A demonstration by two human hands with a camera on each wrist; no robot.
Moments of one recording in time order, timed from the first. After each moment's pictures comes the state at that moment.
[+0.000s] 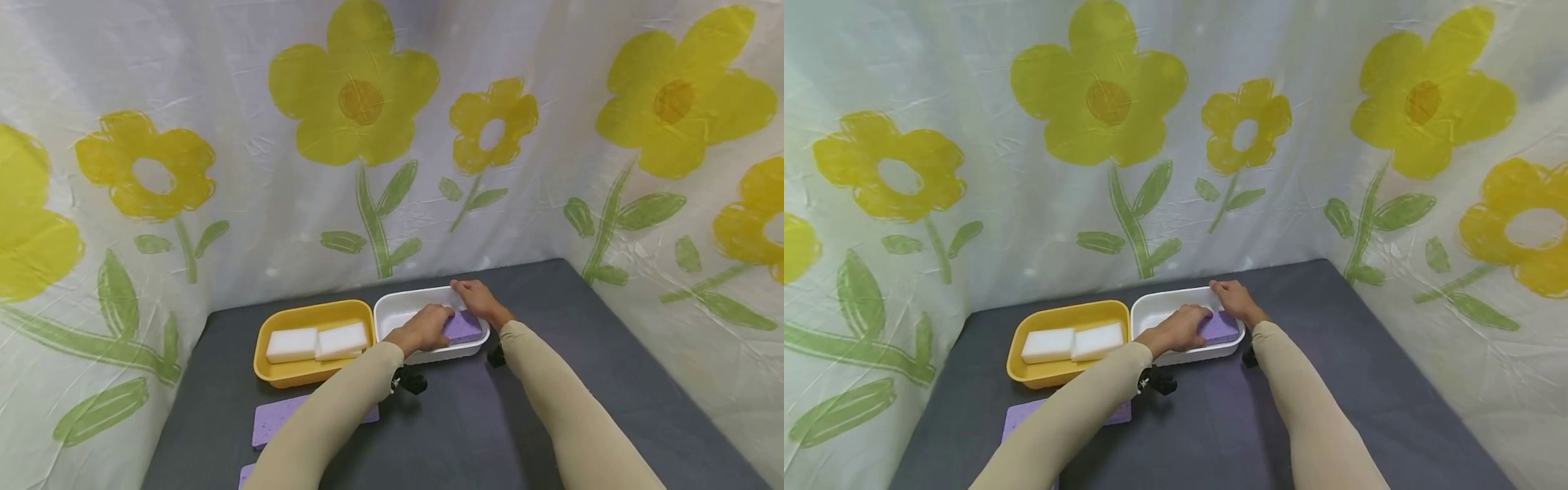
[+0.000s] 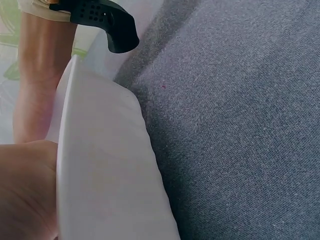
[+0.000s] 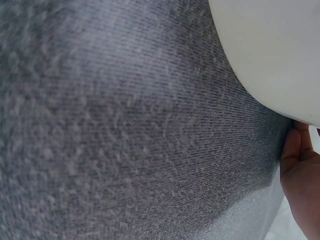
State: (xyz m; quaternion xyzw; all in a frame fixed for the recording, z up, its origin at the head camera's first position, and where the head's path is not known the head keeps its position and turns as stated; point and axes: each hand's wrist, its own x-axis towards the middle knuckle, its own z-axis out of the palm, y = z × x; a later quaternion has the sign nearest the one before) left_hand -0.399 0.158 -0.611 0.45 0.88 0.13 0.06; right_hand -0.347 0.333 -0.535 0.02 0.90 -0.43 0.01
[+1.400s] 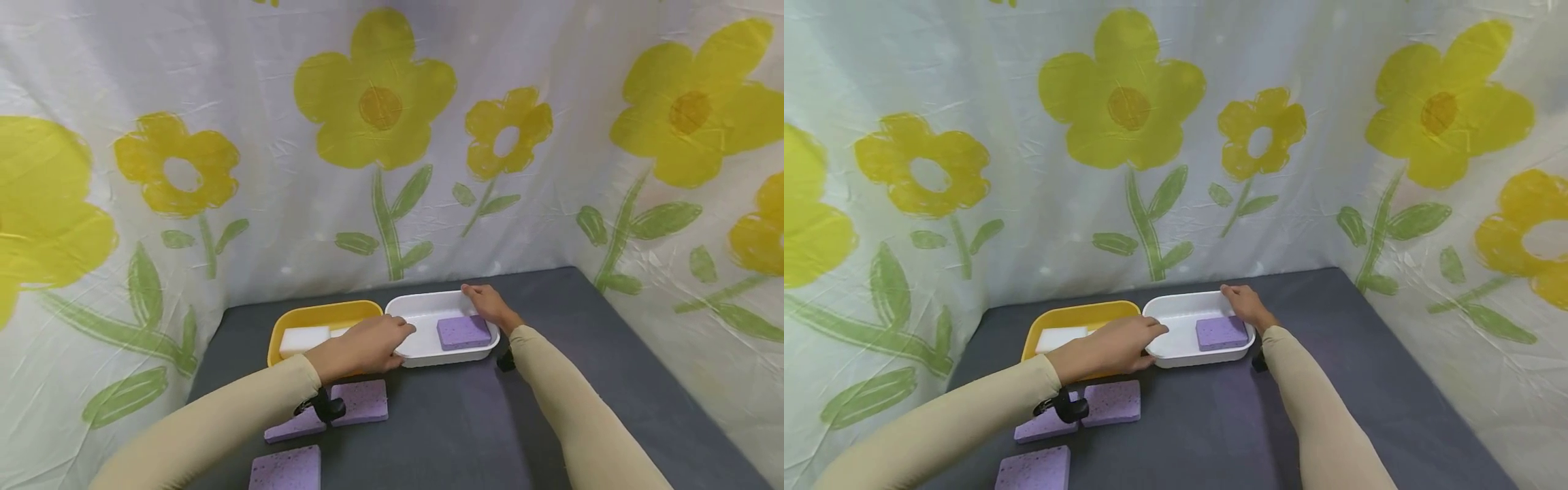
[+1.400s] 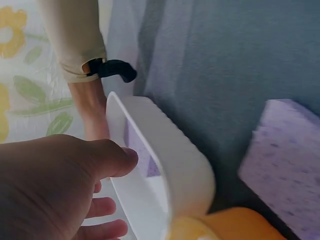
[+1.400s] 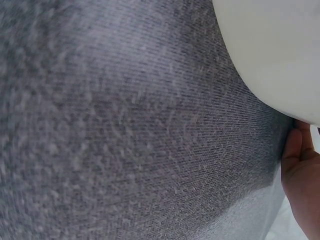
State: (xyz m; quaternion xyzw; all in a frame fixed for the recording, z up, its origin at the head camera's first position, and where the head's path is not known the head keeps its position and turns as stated) left_hand -0.277 0.001 -0.437 0.51 0.86 -0.01 -0.02; right_hand -0.346 0.333 -0.536 0.03 0.90 -0.43 0.04
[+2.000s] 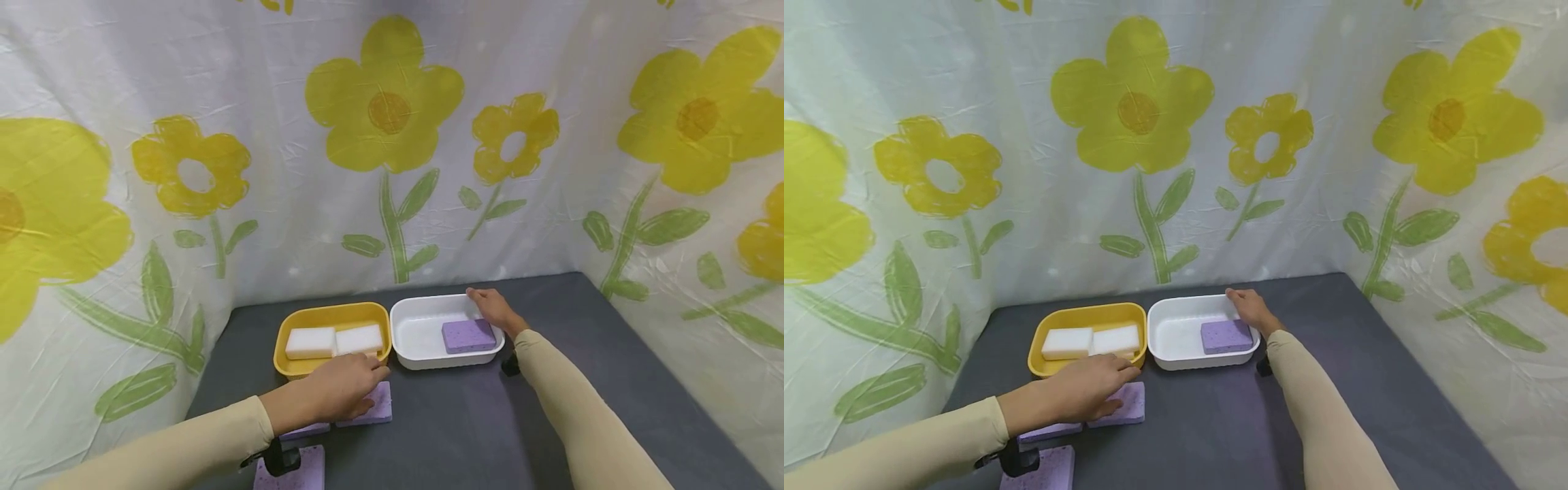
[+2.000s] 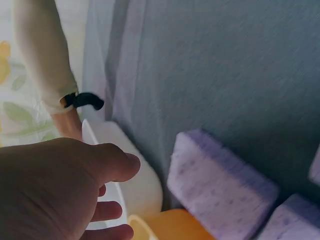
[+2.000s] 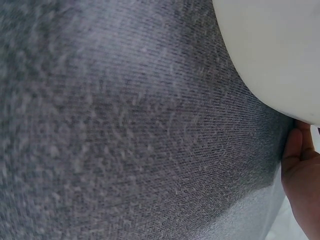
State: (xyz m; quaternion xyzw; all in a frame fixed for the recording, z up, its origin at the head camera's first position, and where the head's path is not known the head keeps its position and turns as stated) left_hand -0.222 -0.064 -0.443 0.53 0.85 -0.05 -0.02; right_hand -0.344 0.331 -0.534 0.02 0.91 -0.41 0.05
